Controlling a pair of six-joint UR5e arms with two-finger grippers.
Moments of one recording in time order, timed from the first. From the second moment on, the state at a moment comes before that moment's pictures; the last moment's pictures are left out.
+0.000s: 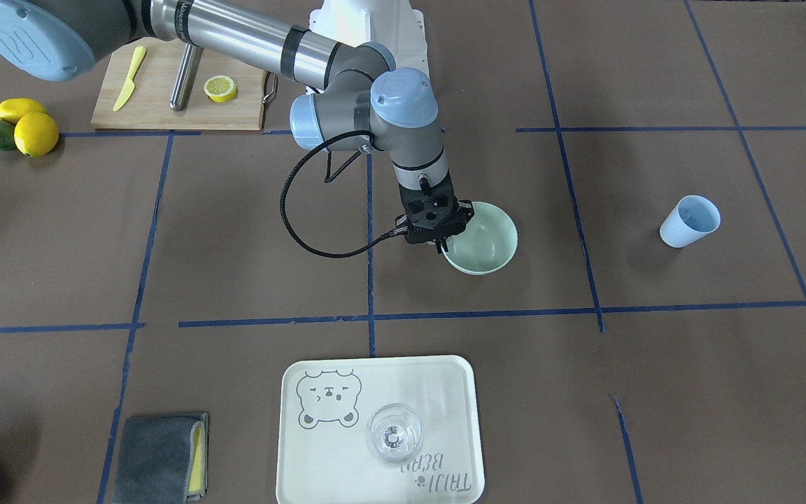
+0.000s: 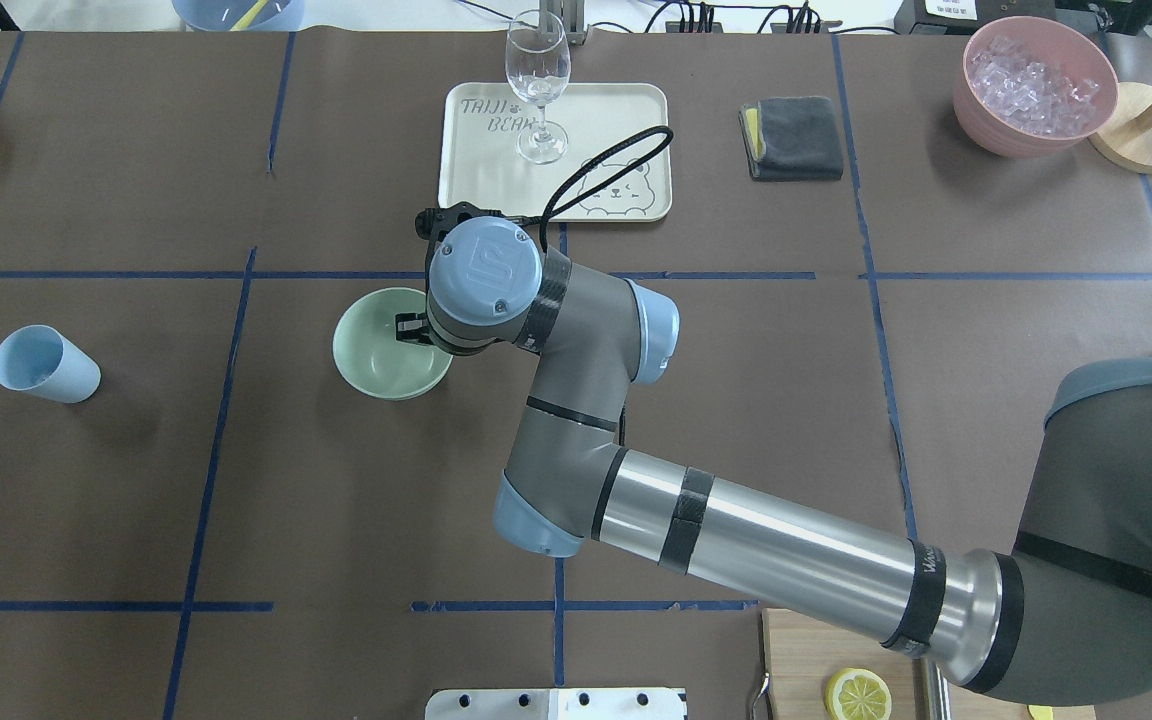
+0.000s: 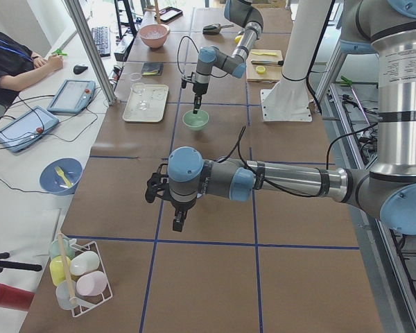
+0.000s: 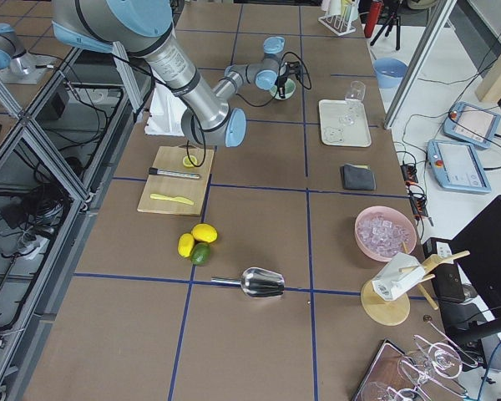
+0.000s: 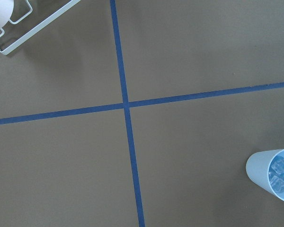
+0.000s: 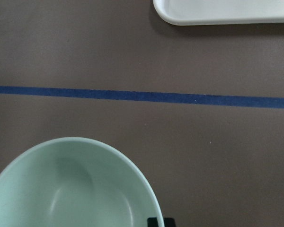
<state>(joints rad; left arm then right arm) -1.57 -1.47 -1.77 -1.68 -2.42 -0.01 0.45 -0.55 1.15 -1.15 1.73 1.23</state>
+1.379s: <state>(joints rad) -1.57 -1.48 -1.74 -1.96 -2.41 -0.01 0.88 -0.86 1.44 -1.44 2.09 0.60</state>
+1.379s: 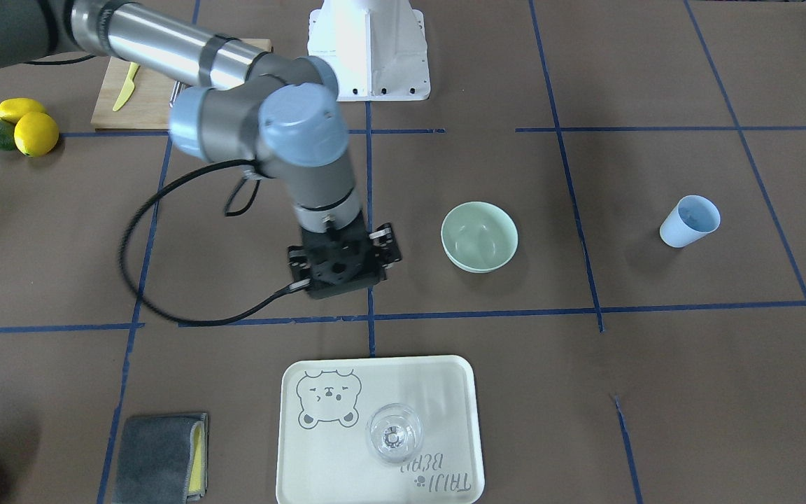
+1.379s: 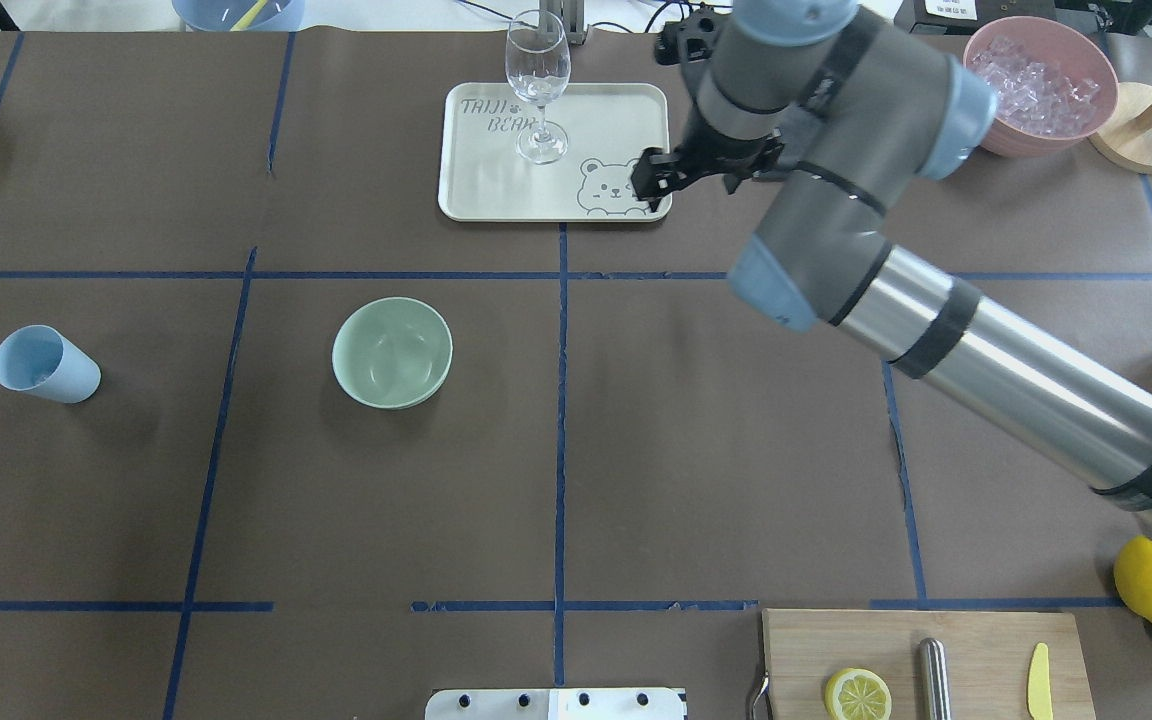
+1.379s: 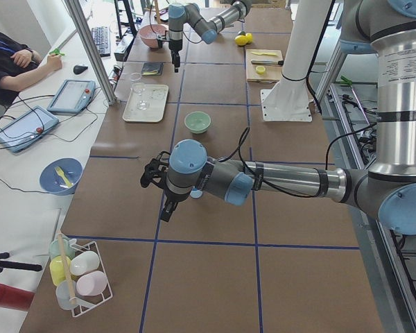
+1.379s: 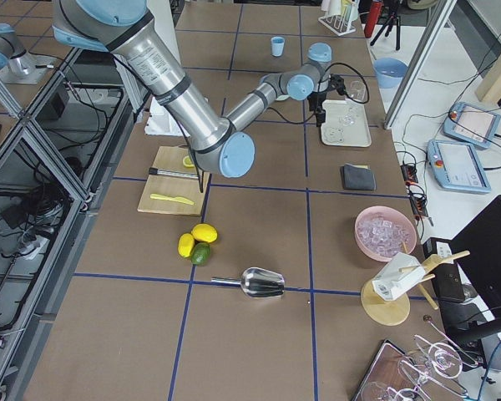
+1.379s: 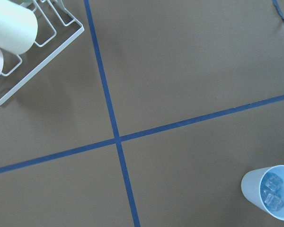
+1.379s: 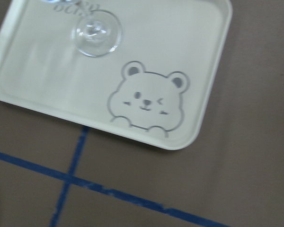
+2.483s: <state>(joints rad) -1.49 -1.52 -1.70 -2.52 -2.40 -0.42 1.55 -1.51 1.60 -1.47 2.35 -0.20</state>
